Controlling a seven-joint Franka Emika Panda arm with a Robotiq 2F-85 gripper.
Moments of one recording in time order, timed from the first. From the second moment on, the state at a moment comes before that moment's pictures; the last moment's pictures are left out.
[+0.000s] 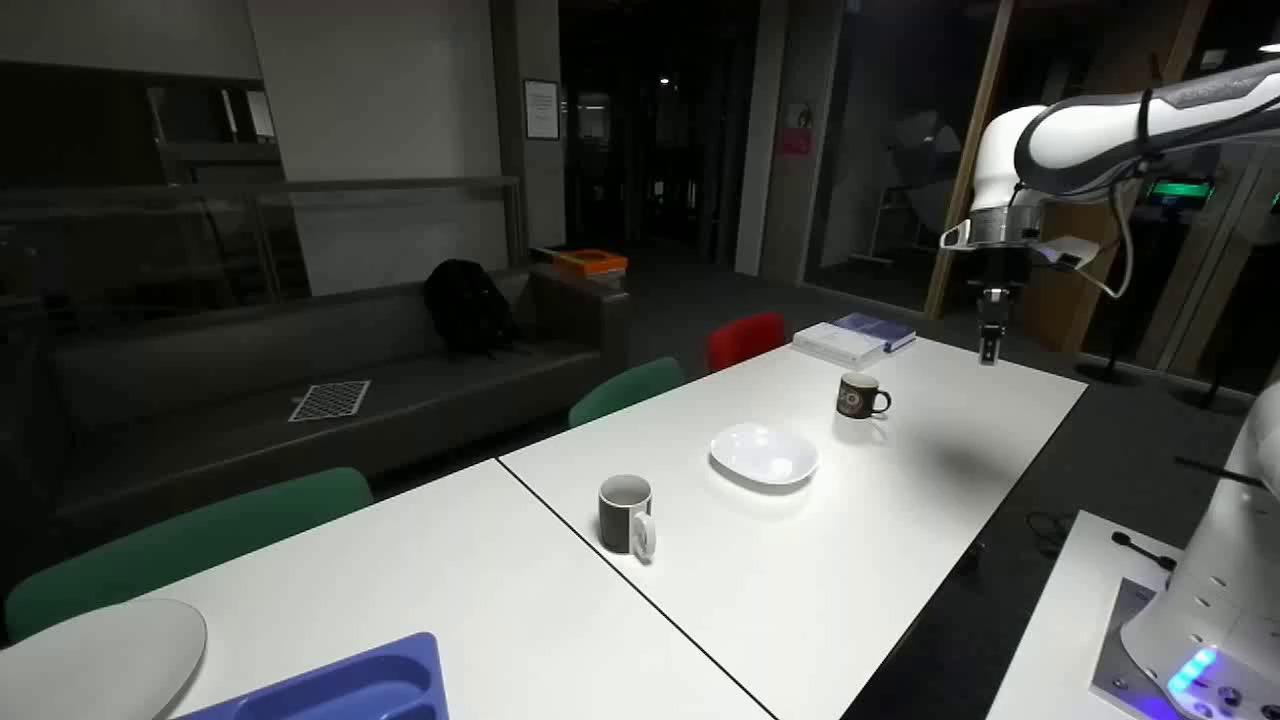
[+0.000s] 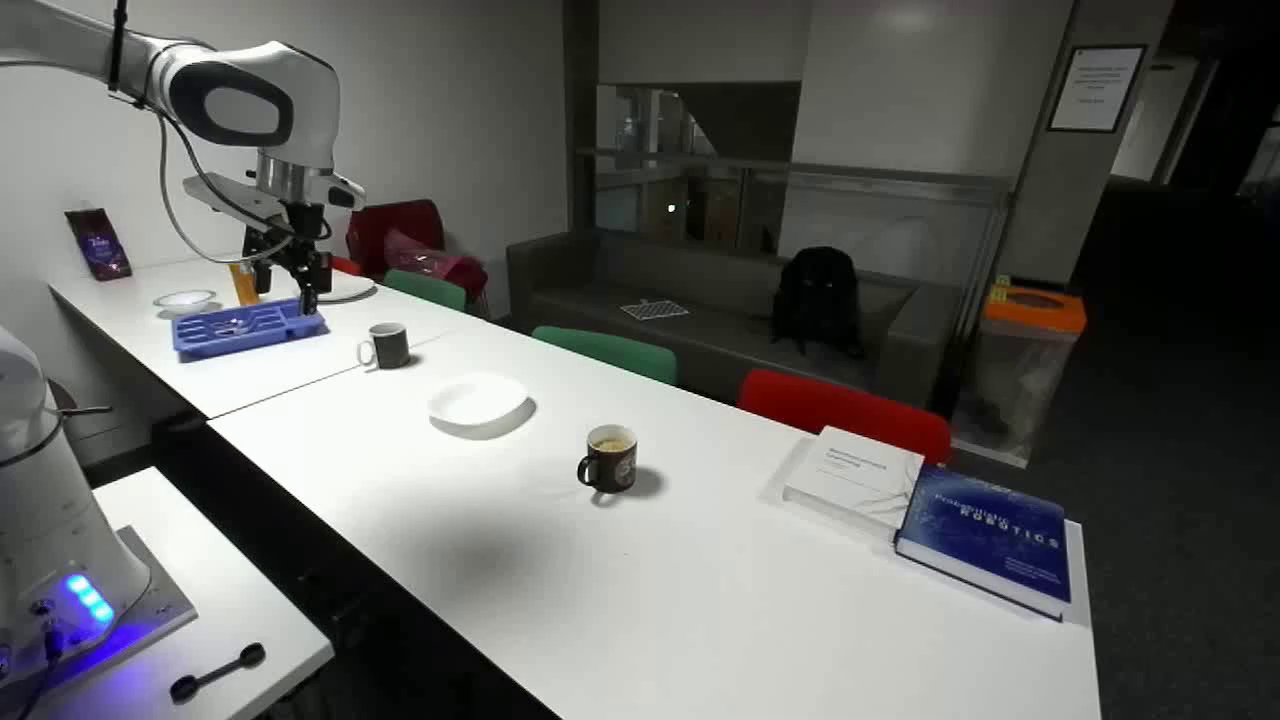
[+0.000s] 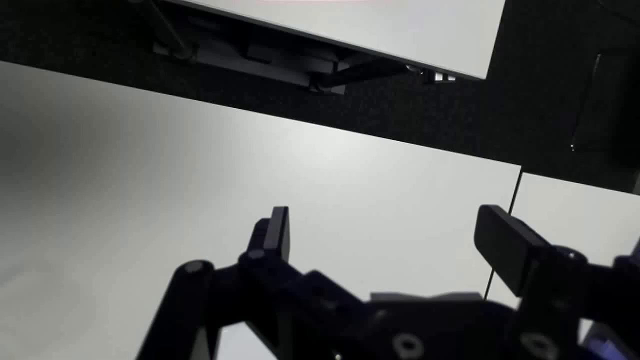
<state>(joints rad) 0.04 -0.58 -0.18 -2.49 0.09 1.71 -0.33</state>
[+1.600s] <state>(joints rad) -0.13 -0.28 -0.36 -2.56 0.07 2.42 -0.43</state>
